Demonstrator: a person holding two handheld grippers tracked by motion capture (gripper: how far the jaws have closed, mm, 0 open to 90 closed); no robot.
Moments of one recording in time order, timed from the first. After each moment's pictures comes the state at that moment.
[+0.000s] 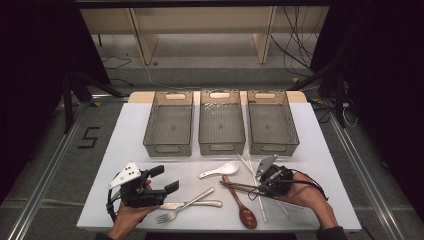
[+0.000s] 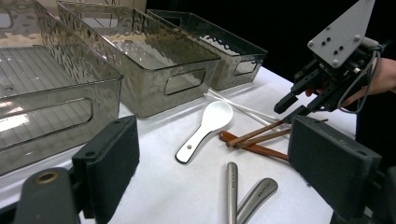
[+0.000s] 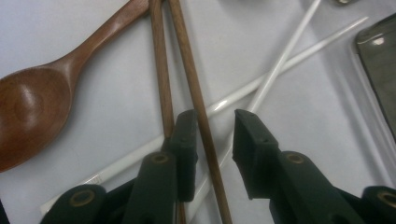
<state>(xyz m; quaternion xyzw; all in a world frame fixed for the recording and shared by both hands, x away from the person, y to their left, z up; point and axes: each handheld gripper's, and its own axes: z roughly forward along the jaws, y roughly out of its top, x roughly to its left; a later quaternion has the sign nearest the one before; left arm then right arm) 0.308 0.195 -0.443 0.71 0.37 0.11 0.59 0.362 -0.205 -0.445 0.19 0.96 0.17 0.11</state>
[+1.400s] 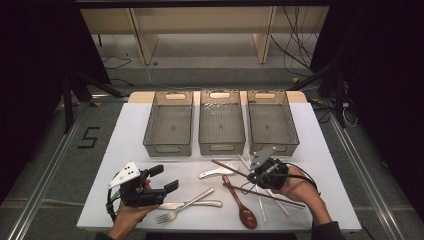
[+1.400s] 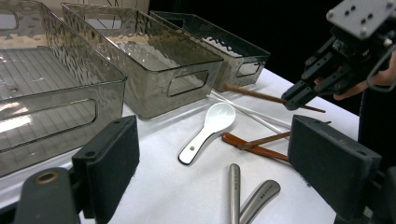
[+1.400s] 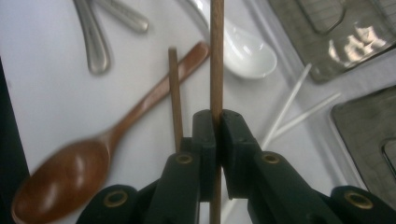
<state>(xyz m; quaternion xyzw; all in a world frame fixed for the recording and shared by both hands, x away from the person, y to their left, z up) 0.308 0.196 -0.442 0.70 0.37 0.12 0.59 0.364 -0.186 -0.415 0.18 0.95 0.24 0.11</state>
